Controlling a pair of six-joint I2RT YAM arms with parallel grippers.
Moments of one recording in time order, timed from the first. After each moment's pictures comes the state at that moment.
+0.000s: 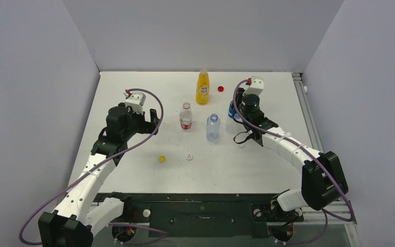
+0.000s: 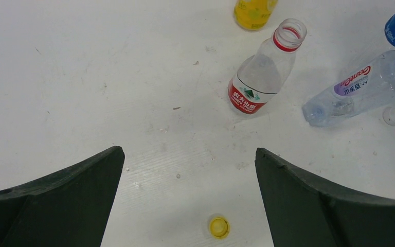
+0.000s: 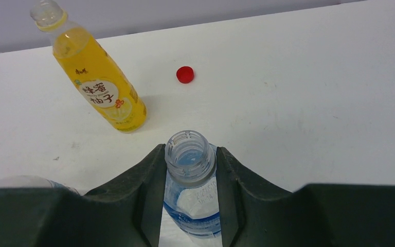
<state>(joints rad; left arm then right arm) -0.25 0.96 0.80 -0.23 0.10 -0.09 0.46 1.42 0.94 0.20 0.40 0.30</state>
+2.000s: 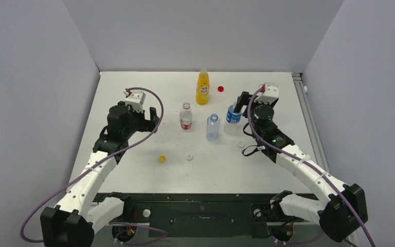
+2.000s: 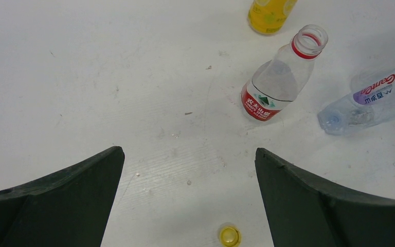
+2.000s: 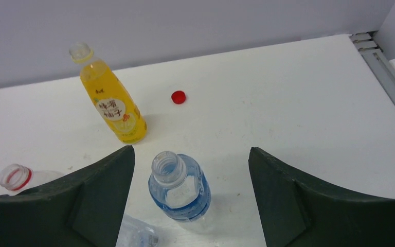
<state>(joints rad) -0.24 0.99 0.79 -0.17 0.06 -0.07 0.53 1.14 0.79 0.18 0.53 0.25</state>
